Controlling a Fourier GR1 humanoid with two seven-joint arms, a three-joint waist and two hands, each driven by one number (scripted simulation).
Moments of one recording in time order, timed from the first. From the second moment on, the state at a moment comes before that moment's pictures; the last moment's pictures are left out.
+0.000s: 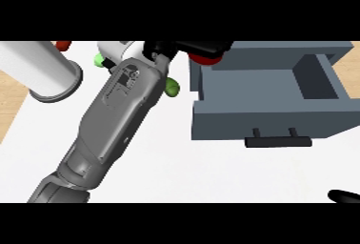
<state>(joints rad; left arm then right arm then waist) -1.12 0.00 -0.10 -0.91 0.20 0.34 0.16 0.06 -0.11 -0.32 -2.27 -0.08 0.07 0.34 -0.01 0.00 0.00</state>
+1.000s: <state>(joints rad) -1.54 0.00 -0.21 -0.47 0.36 0.46 0.17 0.00 -0.13 -0.33 -2.25 -0.10 0.08 0.35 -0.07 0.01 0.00</state>
